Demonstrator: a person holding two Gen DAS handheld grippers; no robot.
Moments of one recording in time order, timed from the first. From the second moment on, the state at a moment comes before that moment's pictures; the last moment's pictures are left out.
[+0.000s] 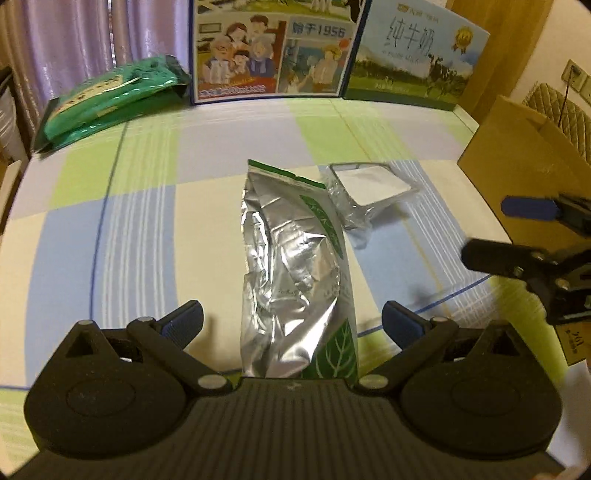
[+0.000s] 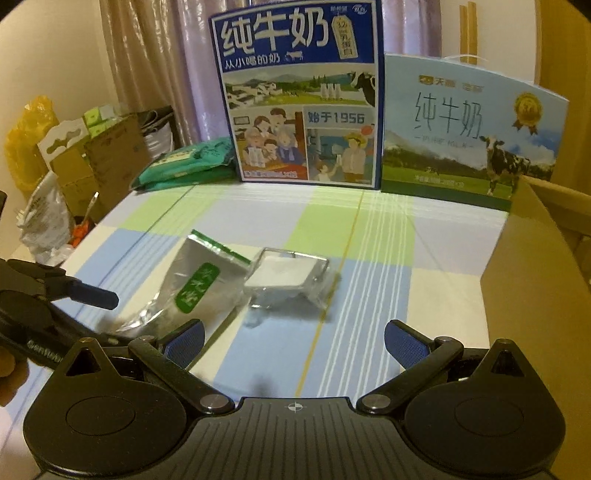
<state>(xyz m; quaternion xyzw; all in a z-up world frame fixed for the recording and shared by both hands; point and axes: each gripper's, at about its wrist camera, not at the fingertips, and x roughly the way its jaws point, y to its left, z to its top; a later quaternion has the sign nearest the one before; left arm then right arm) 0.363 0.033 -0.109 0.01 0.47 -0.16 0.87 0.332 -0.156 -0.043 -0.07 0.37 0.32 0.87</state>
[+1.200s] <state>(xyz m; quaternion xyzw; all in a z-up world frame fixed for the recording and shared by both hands) 0.397 0.047 -0.117 0.01 0.48 -0.13 0.87 0.384 -0.091 -0.095 -0.11 0.40 0.30 0.86</state>
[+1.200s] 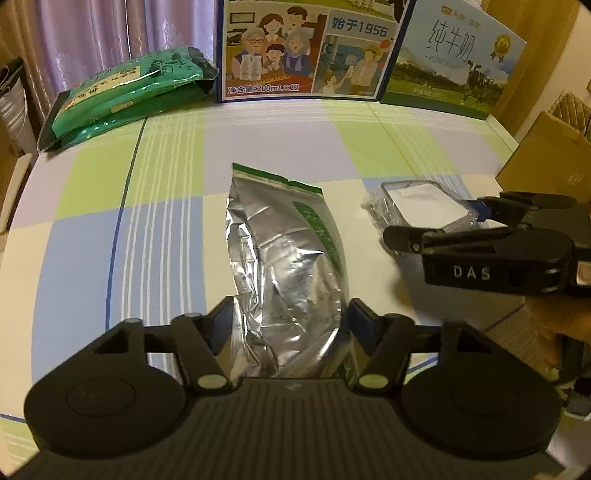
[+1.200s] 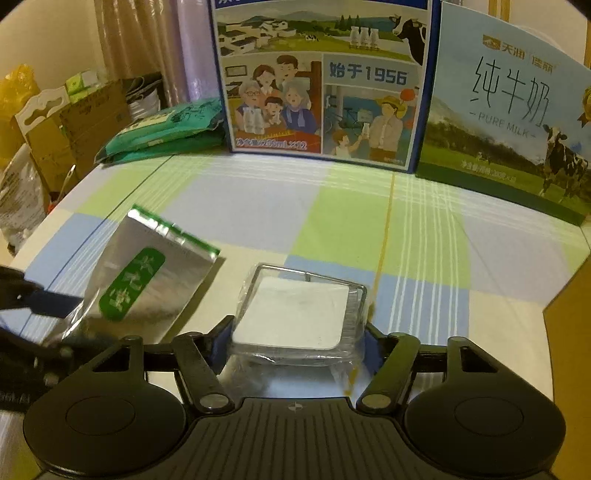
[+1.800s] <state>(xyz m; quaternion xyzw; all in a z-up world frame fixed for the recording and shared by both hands) 0.250 -0.008 -0.102 0.04 0.53 -0.19 0.83 0.227 -0.215 -0.081 -0.09 0.44 0.29 0.84</state>
